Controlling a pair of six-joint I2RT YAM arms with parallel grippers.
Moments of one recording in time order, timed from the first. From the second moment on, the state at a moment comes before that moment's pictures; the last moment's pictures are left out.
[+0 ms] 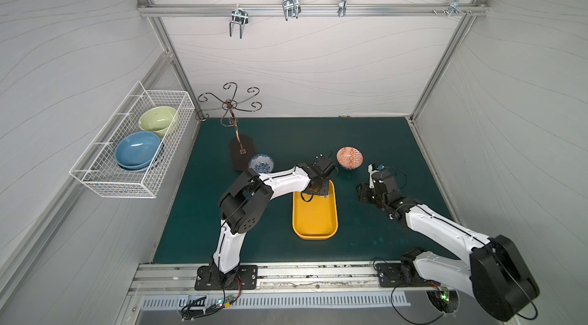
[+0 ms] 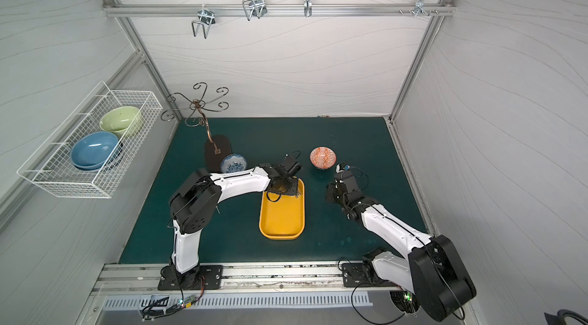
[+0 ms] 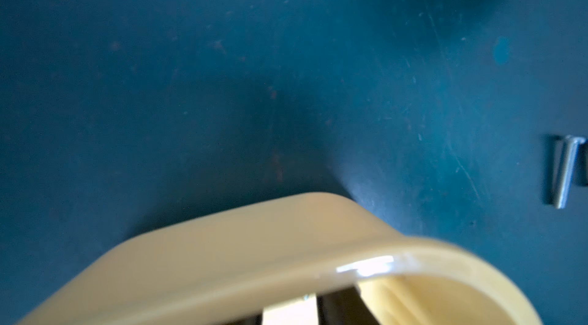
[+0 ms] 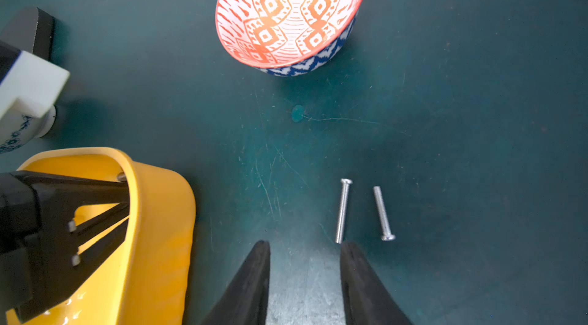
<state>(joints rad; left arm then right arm) -0.82 2.00 1.35 -0.53 -0.09 -0.66 0.50 1.13 0.48 -0.12 0.07 0.48</state>
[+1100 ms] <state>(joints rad) -0.81 1.87 1.29 -0.52 -0.07 -0.66 0.50 1.08 0.47 -0.09 0.04 0.45</state>
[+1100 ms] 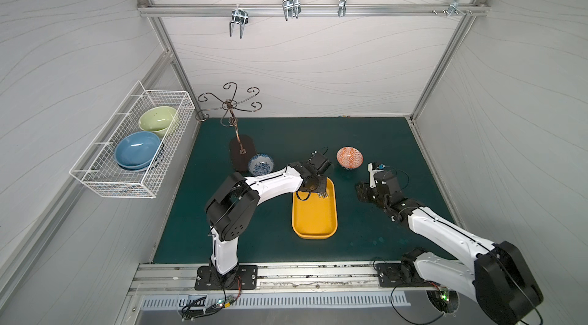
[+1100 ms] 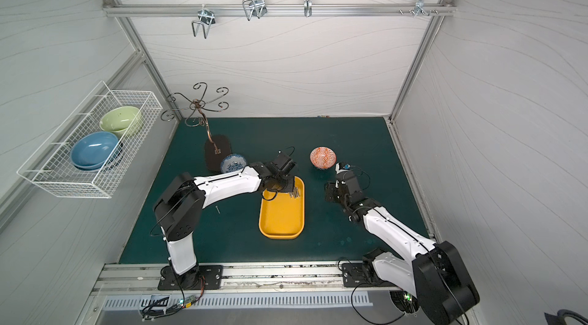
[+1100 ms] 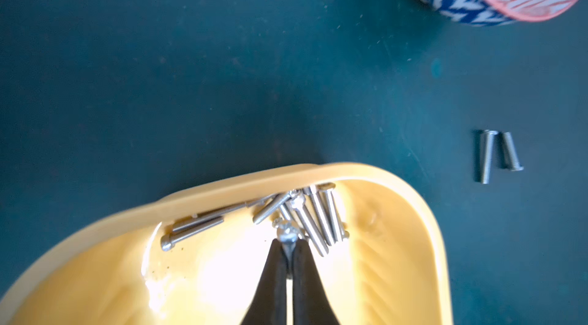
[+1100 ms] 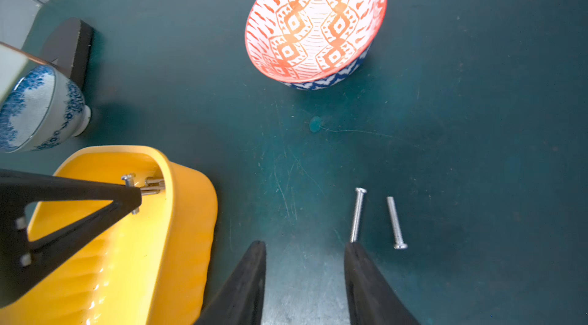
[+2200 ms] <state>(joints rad) -0.69 0.92 0.69 -0.59 -0.27 -0.78 1.00 1.23 0.70 -0.12 0.24 0.23</state>
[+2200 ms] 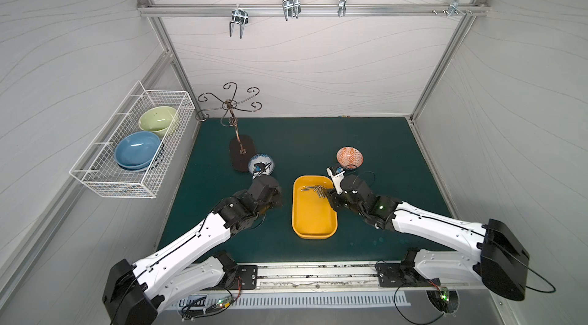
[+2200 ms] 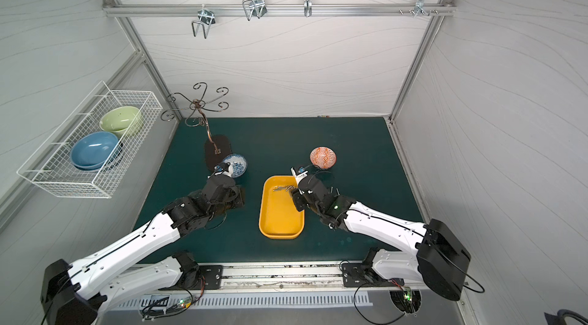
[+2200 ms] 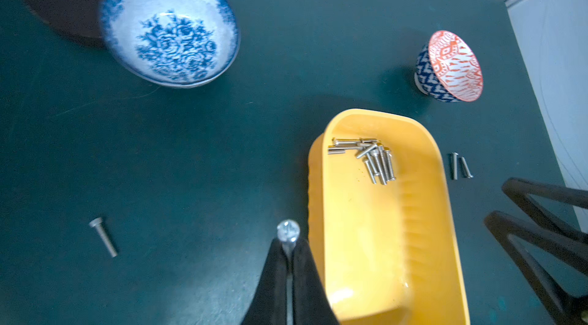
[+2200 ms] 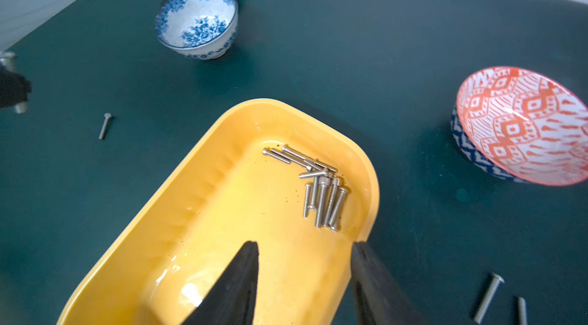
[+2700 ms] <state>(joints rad) -0.40 0.86 0.56 -0.62 -0.18 -0.85 1.07 1.44 0.83 -0.12 0.20 0.05</state>
